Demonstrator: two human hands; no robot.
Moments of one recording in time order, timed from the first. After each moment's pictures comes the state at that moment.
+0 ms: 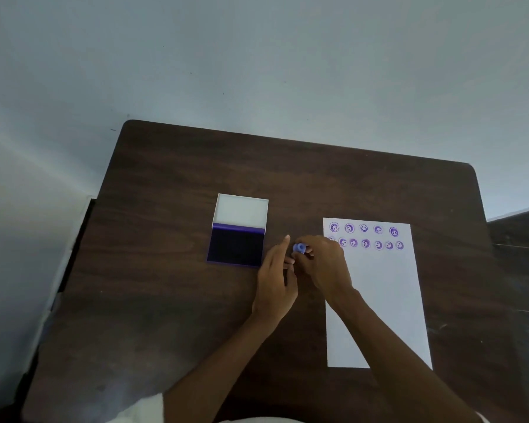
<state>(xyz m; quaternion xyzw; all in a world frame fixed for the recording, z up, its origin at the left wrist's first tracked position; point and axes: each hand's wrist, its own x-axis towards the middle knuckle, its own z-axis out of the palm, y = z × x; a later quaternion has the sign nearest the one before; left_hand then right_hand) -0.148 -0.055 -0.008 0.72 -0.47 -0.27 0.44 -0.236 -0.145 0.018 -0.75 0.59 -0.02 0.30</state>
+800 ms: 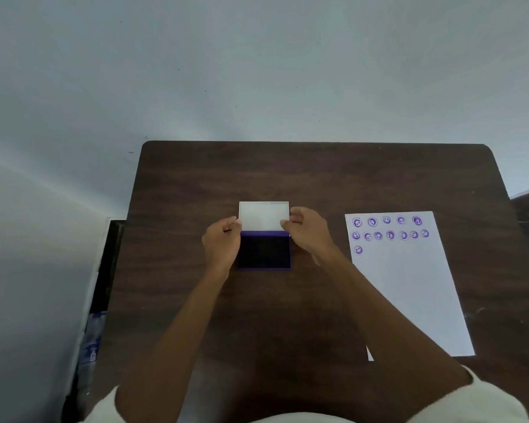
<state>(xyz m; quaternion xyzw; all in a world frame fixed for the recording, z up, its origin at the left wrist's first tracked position) 0.021 -0.087 0.013 0.82 -0.24 -0.36 0.36 -0.143 -0.163 0.035 -0.56 0.64 -0.12 0.52</state>
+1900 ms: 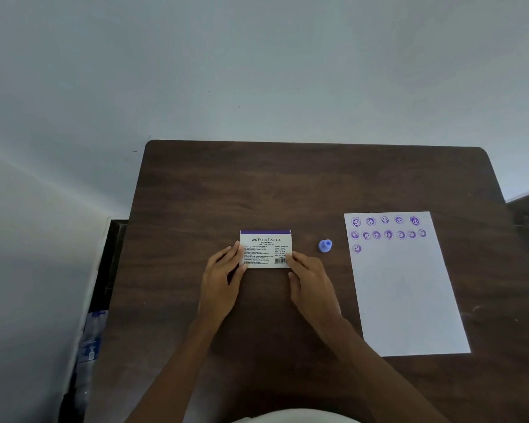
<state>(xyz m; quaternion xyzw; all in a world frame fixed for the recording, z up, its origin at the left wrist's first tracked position) 0.017 0.002 -0.022 0.76 -0.52 -0.25 0.29 -0.180 -0.057 0.010 -0.79 0.54 -0.07 0.27</state>
